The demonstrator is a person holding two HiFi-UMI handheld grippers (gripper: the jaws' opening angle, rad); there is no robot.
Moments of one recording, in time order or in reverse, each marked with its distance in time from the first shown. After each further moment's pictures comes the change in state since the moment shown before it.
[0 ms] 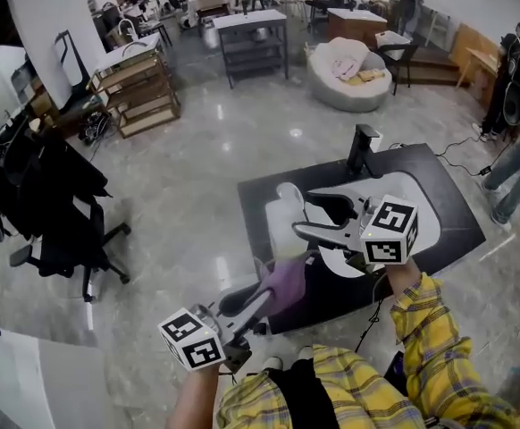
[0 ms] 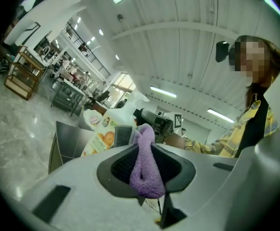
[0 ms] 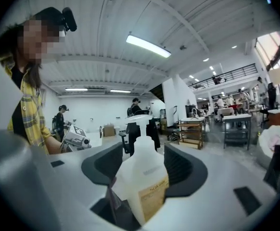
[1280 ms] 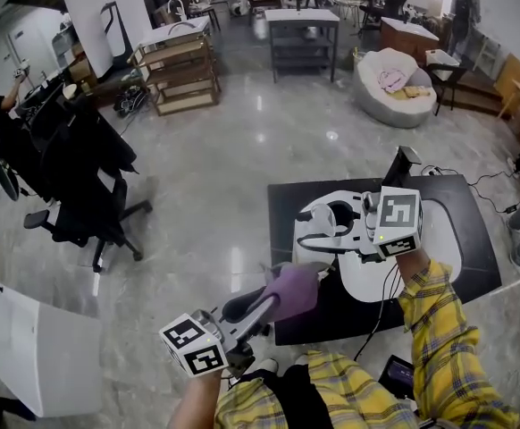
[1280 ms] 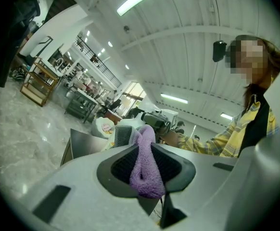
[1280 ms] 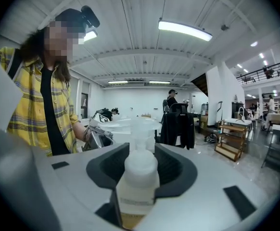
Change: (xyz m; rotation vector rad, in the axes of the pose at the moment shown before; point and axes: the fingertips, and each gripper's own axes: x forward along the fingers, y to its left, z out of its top) left arm -0.006 0.029 0.019 -0.011 -0.108 0.150; right arm 0.055 0.013 0.003 -0.212 0.113 0.517
